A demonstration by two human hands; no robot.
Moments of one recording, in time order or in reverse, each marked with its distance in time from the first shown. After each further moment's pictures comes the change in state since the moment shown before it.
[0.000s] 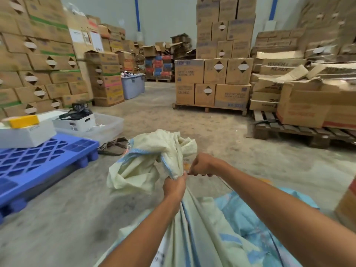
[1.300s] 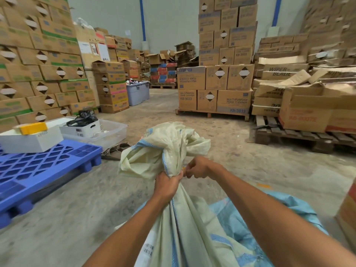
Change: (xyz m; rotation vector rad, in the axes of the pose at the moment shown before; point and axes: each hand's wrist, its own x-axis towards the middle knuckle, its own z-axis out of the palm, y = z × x) left_hand 0.002 0.009 -0.005 0.154 -0.067 0.400; right_hand -0.004 0.018 -0.012 0.119 0.002 -0.131
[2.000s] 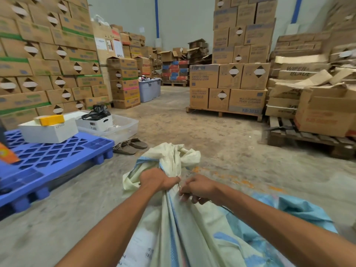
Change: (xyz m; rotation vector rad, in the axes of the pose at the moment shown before) left_hand 0.021 0.003 -0.065 1.189 -0.110 -0.109; right_hand -0.067 -0.032 0.059 0.388 -0.199 0.025
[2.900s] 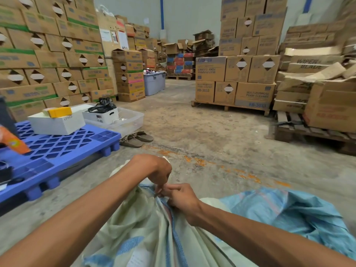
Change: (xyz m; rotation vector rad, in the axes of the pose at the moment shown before) left_hand -0.048 -0.025 -0.081 0.465 -0.410 0.515; right_hand 0.010 -0.003 0.111 0.548 0.128 -0.140
